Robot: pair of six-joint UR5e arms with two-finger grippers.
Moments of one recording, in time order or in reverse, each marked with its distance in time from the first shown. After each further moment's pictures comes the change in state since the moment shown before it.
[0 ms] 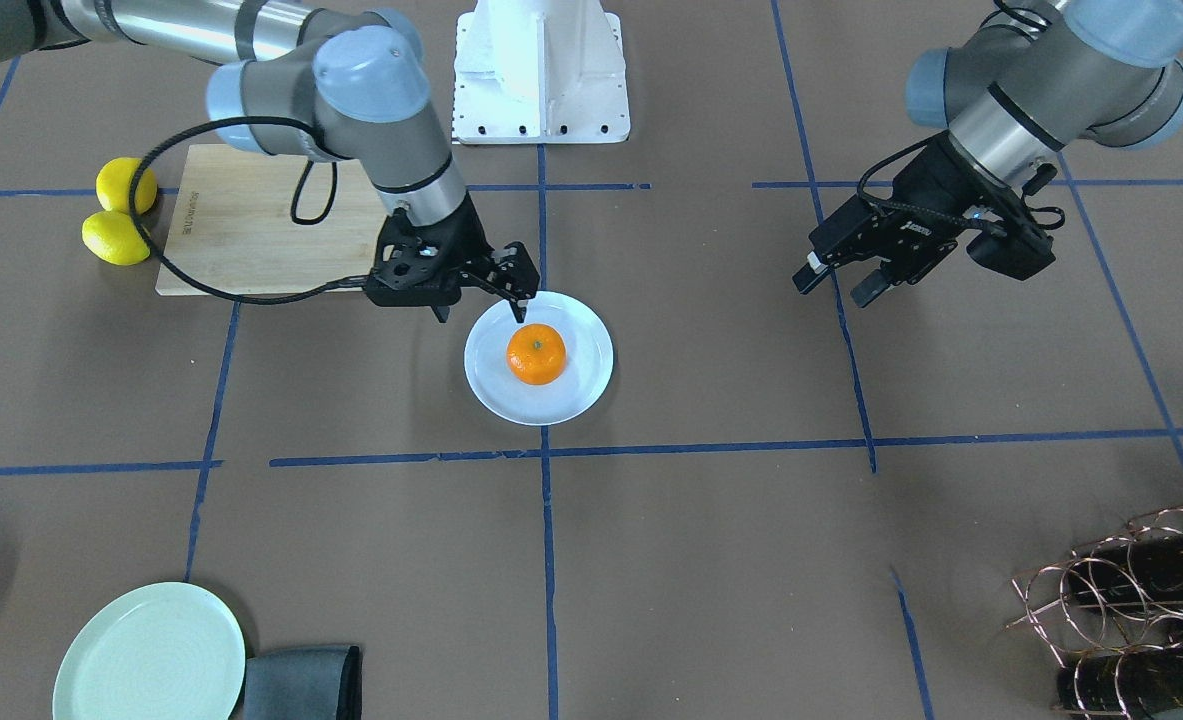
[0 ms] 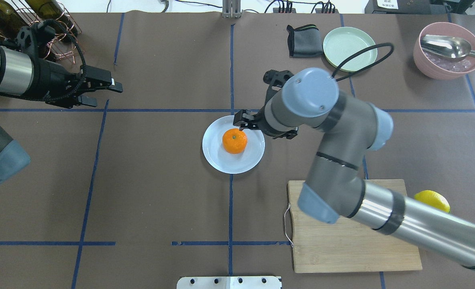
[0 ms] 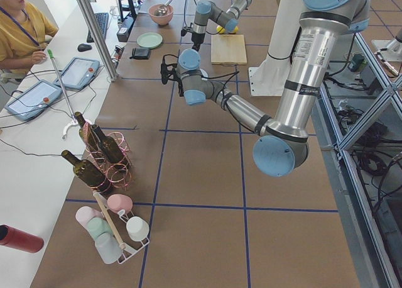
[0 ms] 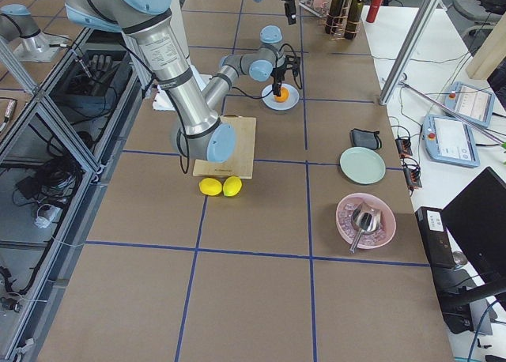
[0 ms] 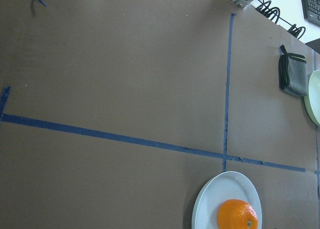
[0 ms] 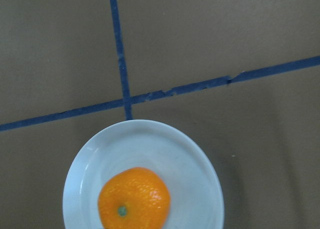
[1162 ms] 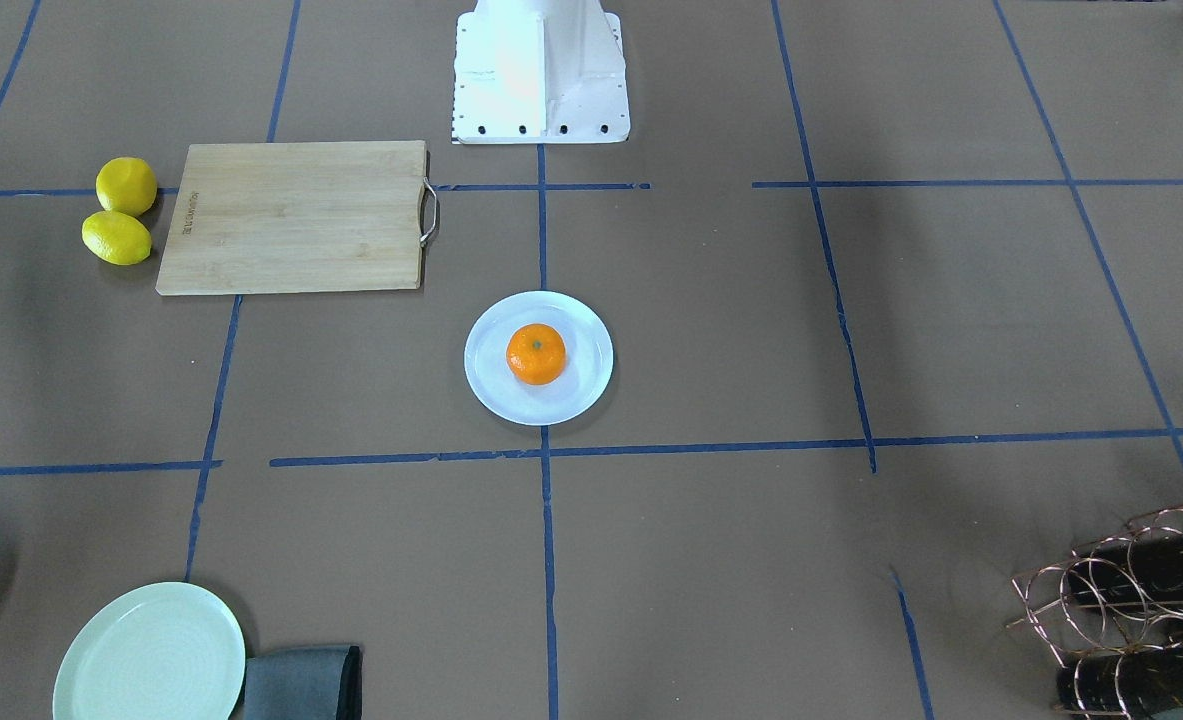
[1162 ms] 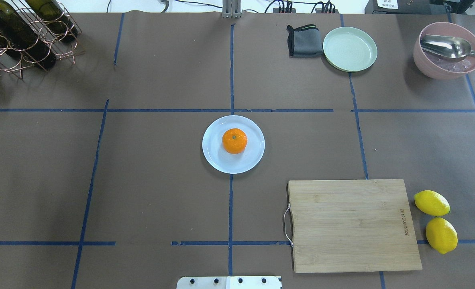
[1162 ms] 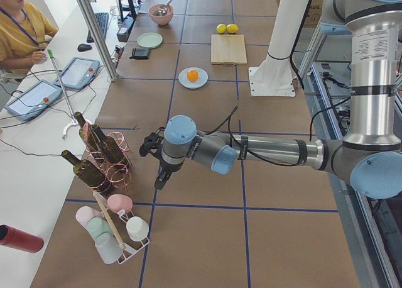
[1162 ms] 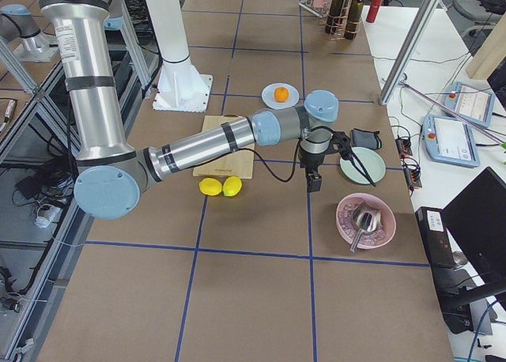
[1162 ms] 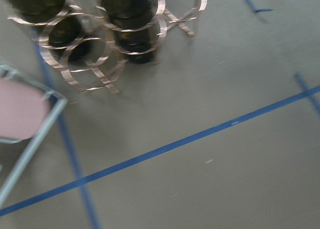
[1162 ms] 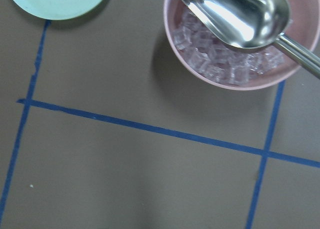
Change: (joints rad) left arm -0.656 0.301 0.124 0.533 -0.161 1.561; right arm 0.796 -0.431 0.032 -0.399 0.387 -1.383
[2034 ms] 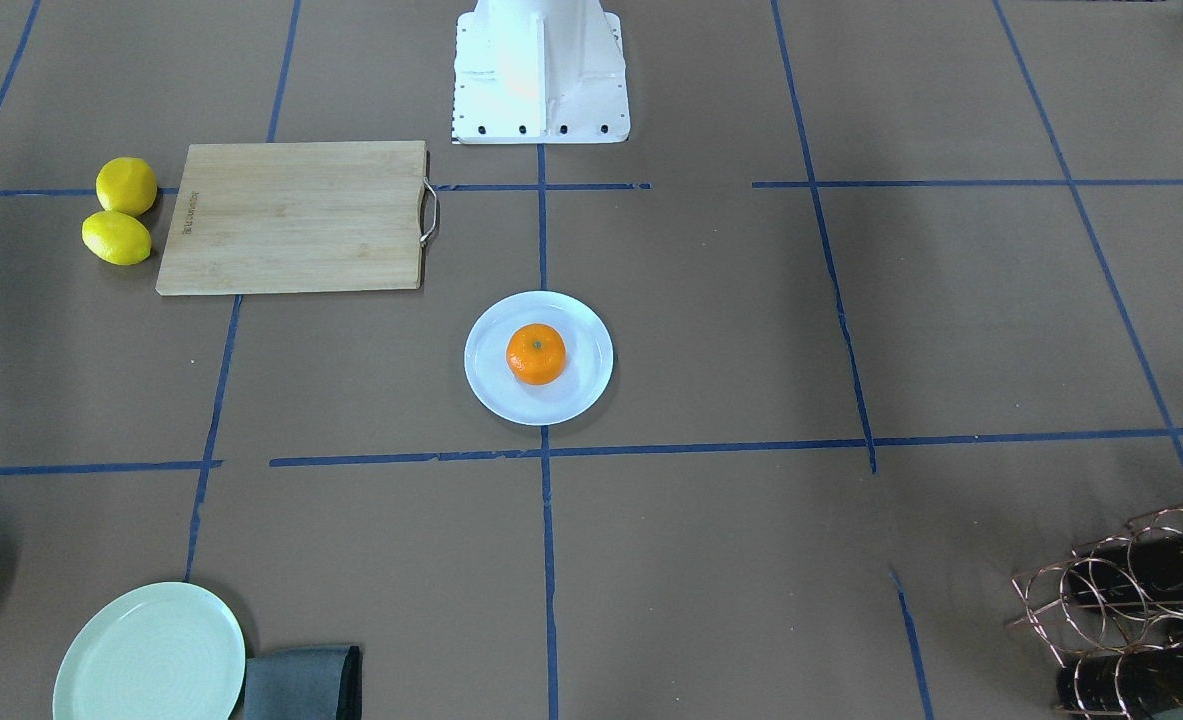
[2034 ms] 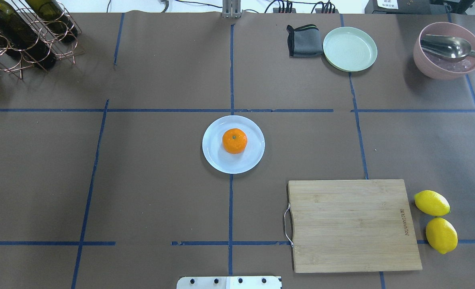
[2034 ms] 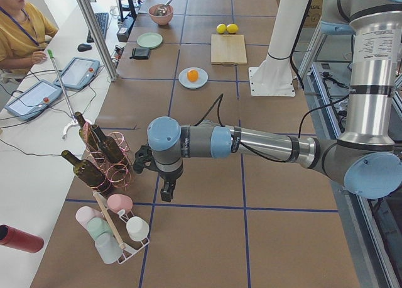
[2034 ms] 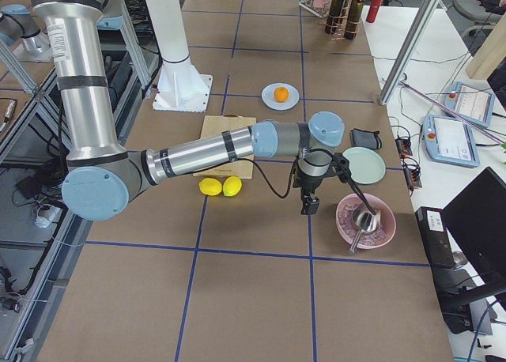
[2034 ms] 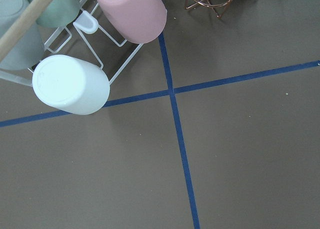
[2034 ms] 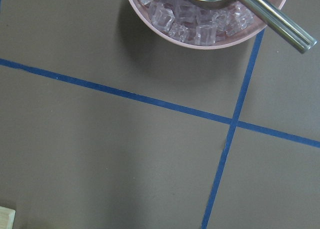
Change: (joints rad) left arm -0.039 -0.059 -0.037 0.390 -0.017 0.028; right arm 0.033 -0.009 -0.052 -0.082 0.005 -0.148
